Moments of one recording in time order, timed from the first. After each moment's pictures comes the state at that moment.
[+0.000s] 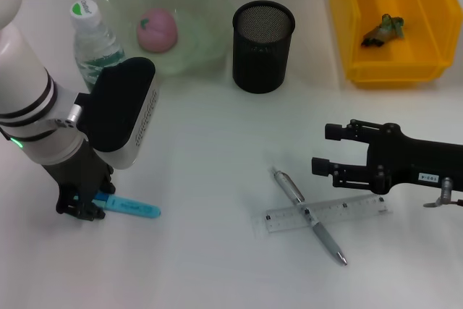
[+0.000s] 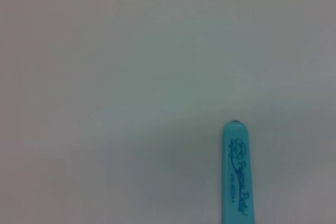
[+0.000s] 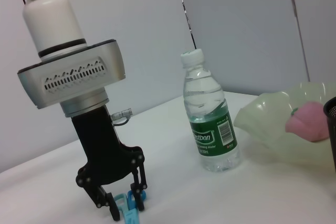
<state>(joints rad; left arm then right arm) -0.66 -2.08 1.52 1.16 2.76 1.63 -1.62 0.45 2.05 -0.75 -0.46 -1.89 -1.56 1.17</state>
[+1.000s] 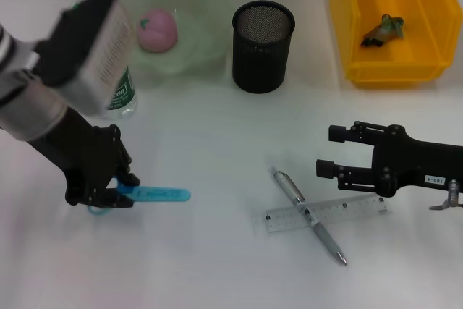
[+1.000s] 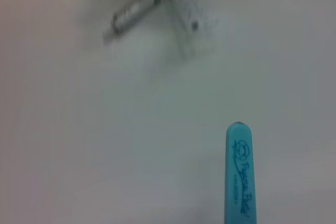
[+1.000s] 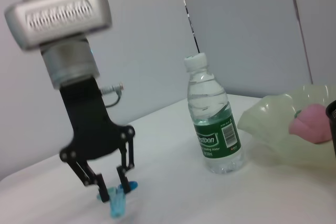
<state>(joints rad) -0.68 -2.07 1.33 1.24 2.64 1.81 -1.60 0.44 2.04 -0.74 -0.46 -1.89 -1.58 1.18</state>
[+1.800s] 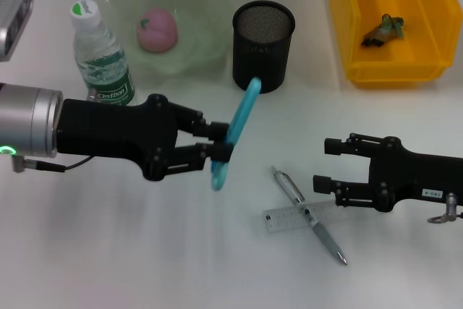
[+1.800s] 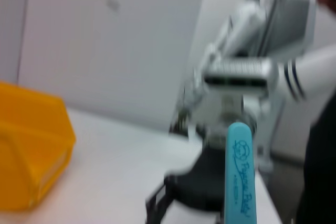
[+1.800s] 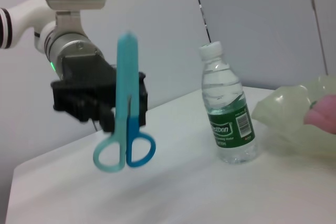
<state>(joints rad) -0.62 -2.06 0.77 0.70 2.02 1.83 -1.42 0.43 2.05 -0.75 -0.46 -1.91 -1.60 1.15</state>
